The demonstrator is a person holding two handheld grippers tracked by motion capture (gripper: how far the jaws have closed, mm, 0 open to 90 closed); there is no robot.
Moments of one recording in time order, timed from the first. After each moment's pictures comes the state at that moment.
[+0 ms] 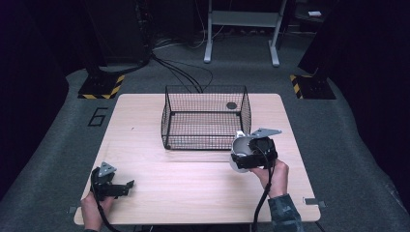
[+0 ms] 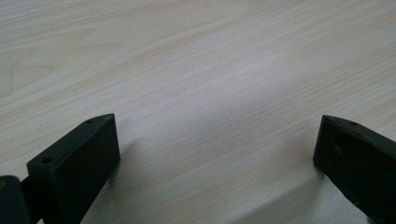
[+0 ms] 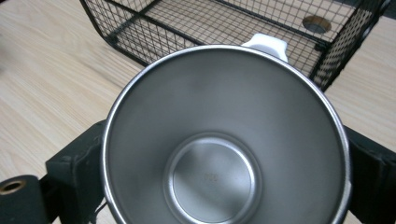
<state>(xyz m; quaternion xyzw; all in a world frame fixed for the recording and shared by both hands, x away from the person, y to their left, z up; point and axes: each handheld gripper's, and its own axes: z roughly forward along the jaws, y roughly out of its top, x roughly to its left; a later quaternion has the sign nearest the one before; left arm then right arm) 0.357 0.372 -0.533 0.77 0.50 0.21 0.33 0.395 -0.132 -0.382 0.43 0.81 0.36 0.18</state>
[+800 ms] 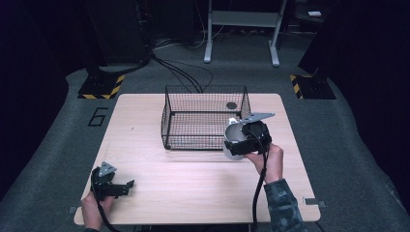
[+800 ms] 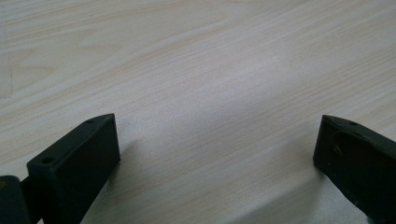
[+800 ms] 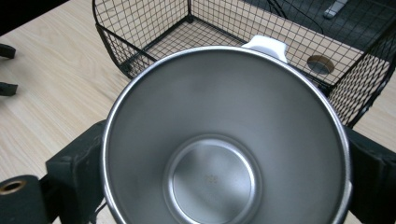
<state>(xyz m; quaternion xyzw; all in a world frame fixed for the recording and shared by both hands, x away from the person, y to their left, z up) 0.358 0.371 -0.533 0.77 0.50 0.22 0.33 0.419 -0.111 -0.345 0.40 0.82 0.37 0.18</state>
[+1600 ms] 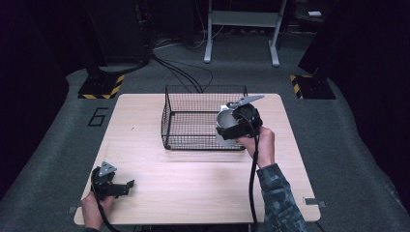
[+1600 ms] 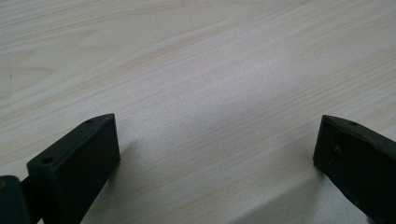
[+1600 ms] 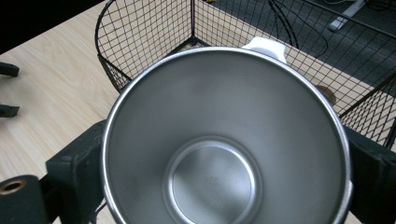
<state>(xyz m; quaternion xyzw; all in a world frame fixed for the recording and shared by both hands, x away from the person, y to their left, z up) 0.359 0.371 -0.533 0.77 0.50 0.22 0.33 0.454 -0.089 -0.323 0.38 0.83 0.37 0.18</state>
